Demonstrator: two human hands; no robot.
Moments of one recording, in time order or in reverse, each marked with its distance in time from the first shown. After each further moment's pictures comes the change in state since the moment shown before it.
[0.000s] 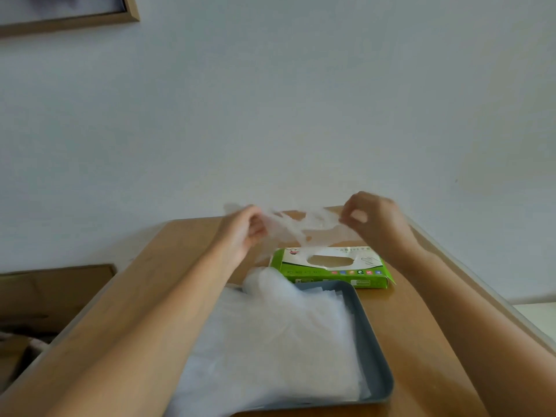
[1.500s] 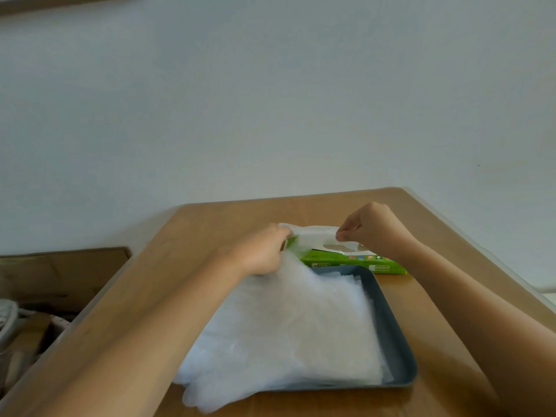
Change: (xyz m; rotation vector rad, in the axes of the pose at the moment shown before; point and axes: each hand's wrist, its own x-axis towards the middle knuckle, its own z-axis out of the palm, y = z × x) left_hand -0.043 -0.005 -0.017 1.719 -0.430 0.273; right_hand -0.007 -0.018 0.031 0.046 -0.386 0.290
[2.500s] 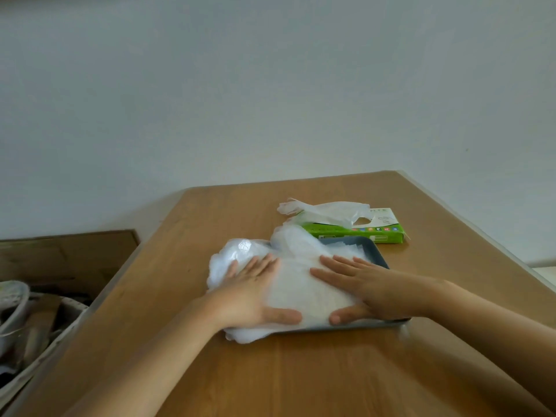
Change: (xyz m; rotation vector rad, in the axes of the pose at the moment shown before) left_hand -0.104 -0.032 0.059 -0.016 -0.243 -0.004; right_hand -0.115 -0.025 0.028 -0.455 -0.707 -0.332
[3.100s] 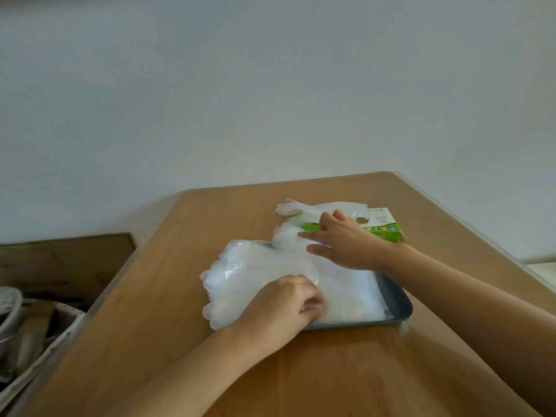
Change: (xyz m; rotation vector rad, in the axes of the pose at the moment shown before) left_hand -0.016 0.047 0.014 -0.258 0.393 0.327; right_hand 0.058 0.009 -0.030 -0.218 0.383 0.142
